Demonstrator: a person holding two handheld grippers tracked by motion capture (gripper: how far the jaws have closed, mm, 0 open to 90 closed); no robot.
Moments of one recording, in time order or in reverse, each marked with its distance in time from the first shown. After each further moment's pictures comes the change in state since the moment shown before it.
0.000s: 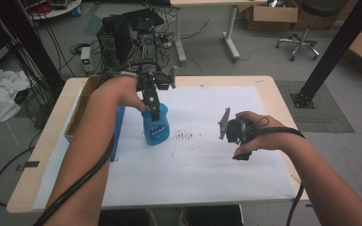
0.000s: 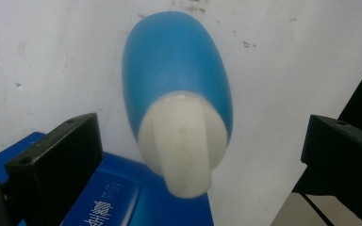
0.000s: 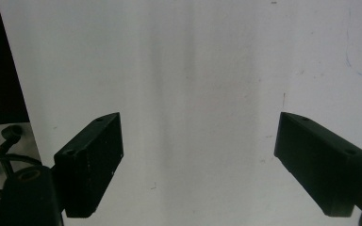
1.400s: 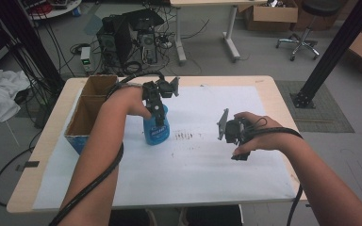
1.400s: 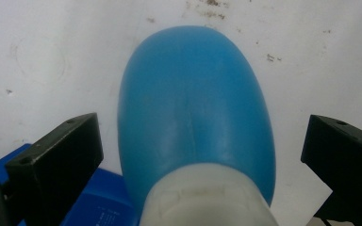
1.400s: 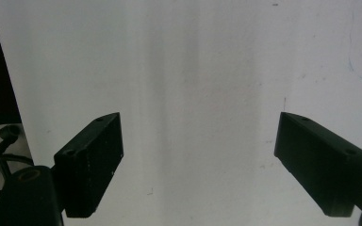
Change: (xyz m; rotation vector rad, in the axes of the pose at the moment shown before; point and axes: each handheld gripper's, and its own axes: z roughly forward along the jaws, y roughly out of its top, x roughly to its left) left arm 0.003 0.010 0.038 -0.003 0.036 -0.041; right arm -0.001 0.002 0.006 -0.001 0.001 -0.009
